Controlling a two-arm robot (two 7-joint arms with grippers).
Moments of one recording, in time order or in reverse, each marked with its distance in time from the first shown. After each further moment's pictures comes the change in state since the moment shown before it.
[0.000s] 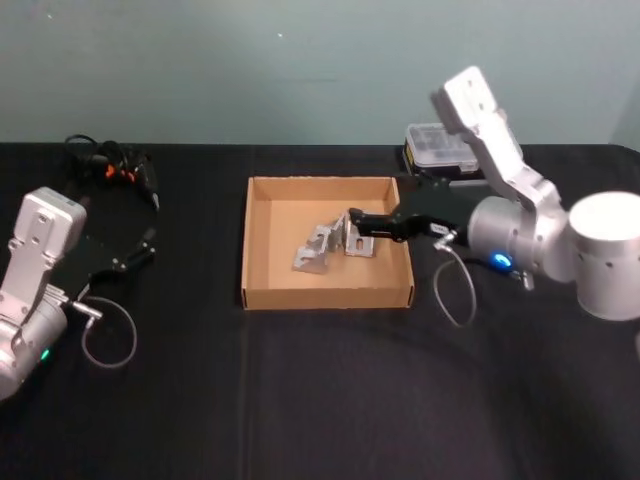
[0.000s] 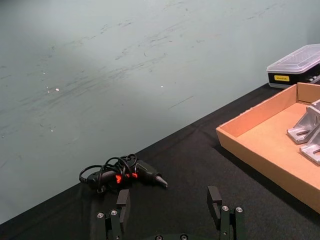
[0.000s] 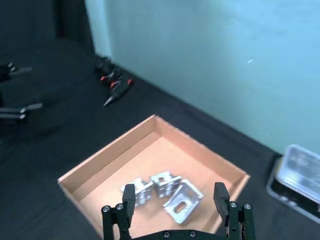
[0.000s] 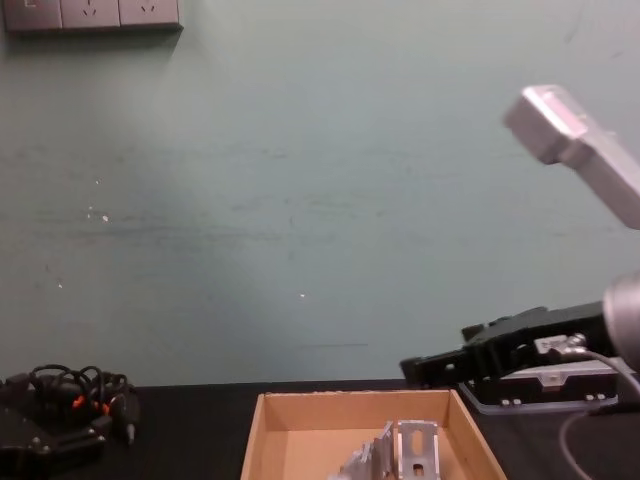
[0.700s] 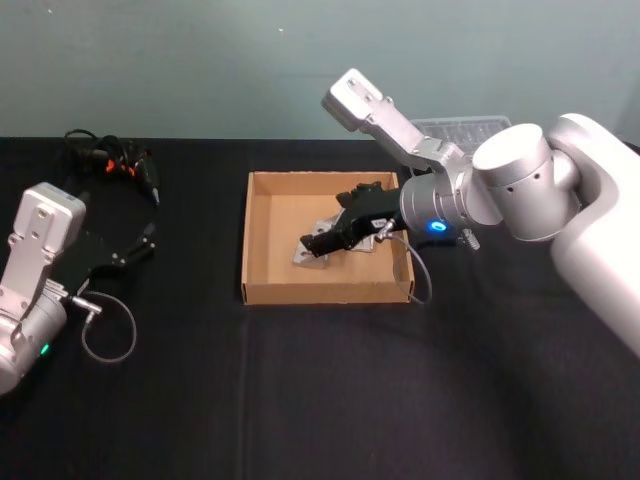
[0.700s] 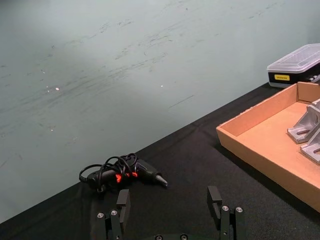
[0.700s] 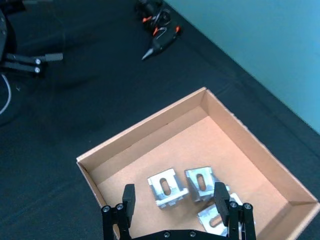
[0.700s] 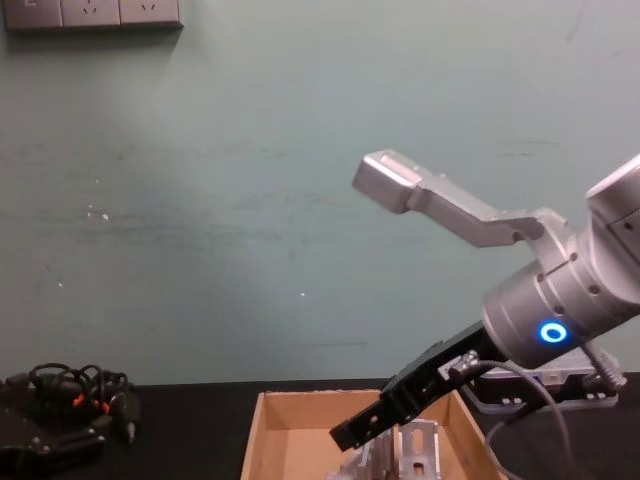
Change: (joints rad) left arm 0.000 0.000 0.000 0.000 0.000 0.000 0.000; right arm 0.322 -0.107 -0.263 0.333 -0.089 0.121 0.205
